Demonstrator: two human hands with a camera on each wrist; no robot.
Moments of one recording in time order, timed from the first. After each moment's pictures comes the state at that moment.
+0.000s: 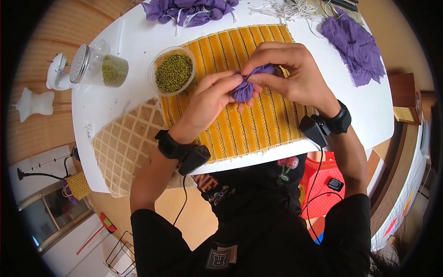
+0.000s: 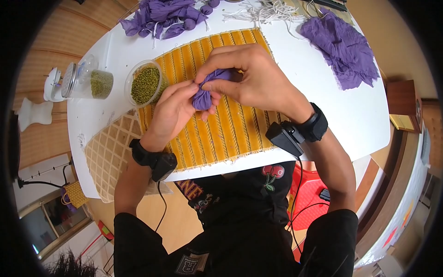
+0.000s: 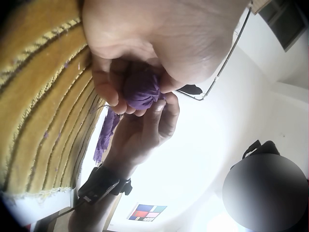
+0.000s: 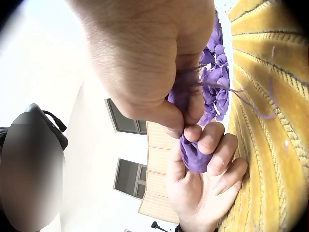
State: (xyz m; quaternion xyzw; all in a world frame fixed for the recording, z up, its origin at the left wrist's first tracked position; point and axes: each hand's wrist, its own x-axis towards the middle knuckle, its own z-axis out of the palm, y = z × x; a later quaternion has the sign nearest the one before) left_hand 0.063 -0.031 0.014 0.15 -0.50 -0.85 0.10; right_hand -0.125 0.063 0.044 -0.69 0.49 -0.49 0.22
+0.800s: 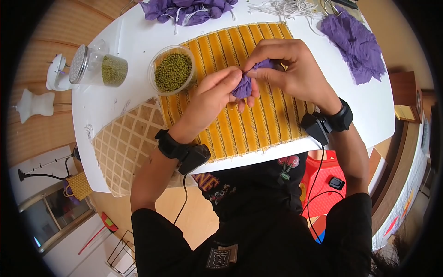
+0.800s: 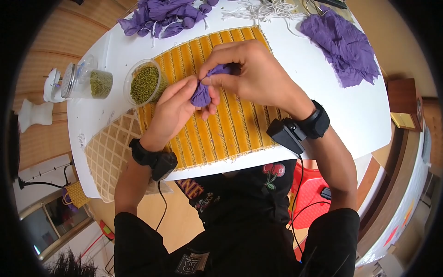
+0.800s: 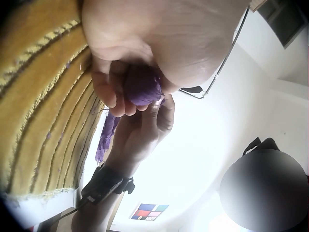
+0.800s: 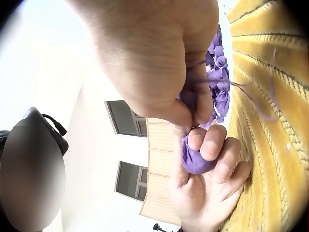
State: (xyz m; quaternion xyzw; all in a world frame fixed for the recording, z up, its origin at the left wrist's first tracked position) left_hand 0.061 -0.028 0.016 0.13 -0.52 -0.84 0.11; right_hand -0.129 0.062 0.040 -0.68 0.52 -0.46 0.23
